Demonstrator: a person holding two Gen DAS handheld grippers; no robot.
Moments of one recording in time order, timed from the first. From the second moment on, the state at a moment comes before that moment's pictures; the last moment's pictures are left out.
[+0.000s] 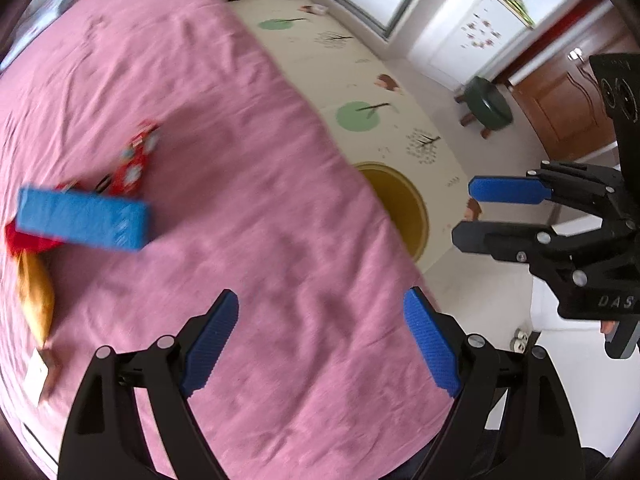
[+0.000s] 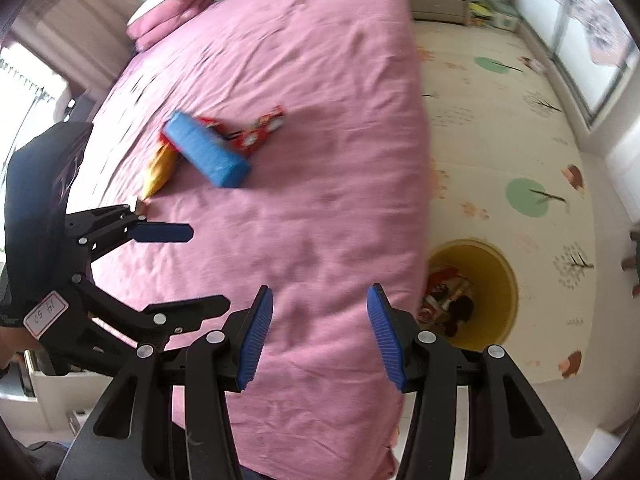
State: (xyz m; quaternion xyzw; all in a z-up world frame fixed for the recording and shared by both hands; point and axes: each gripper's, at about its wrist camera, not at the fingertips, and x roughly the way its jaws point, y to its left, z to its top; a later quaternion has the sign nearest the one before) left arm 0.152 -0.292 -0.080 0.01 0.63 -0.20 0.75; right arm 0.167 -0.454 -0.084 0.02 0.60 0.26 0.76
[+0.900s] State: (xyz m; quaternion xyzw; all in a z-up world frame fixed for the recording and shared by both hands) left arm 0.094 -0.070 -0.094 -0.05 0.62 -0.11 0.77; right arm 0.143 -0.222 -0.080 -0.07 0.60 0.35 0.71
